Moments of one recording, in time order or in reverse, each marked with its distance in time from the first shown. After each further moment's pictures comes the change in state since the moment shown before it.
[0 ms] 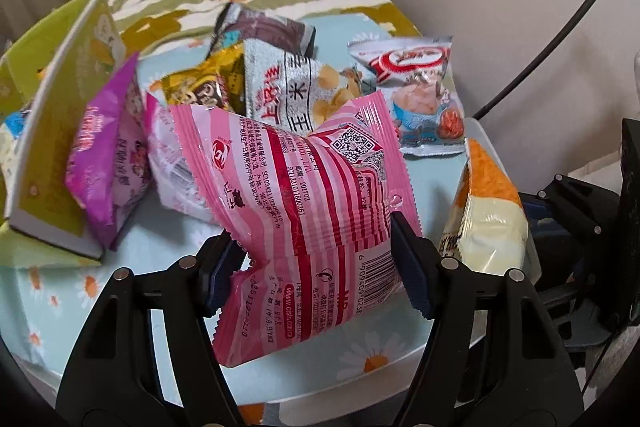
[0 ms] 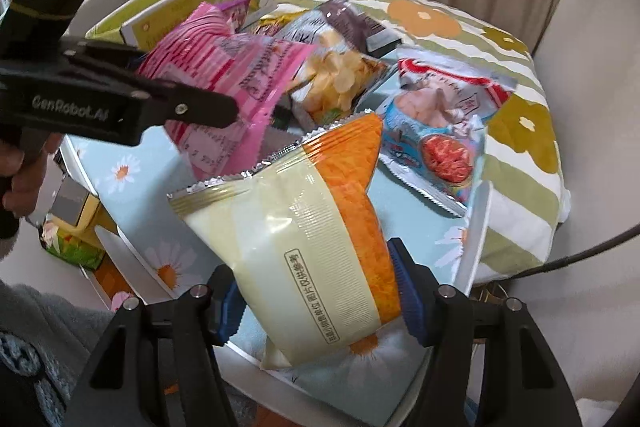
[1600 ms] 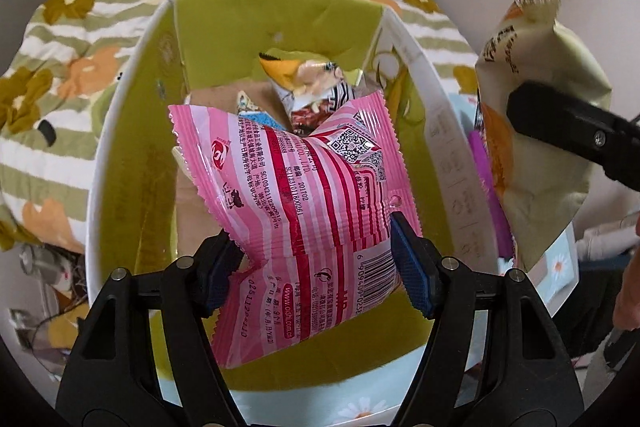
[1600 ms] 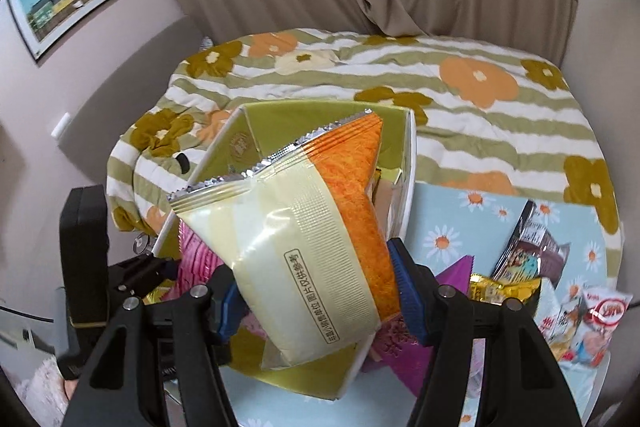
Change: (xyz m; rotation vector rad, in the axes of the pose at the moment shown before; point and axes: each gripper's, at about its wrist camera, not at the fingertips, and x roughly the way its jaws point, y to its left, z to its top) left arm -0.076 0.340 0.034 -0.182 -0.009 0.025; right arm 0.042 0.207 0.307 0.252 -0.095 0.080
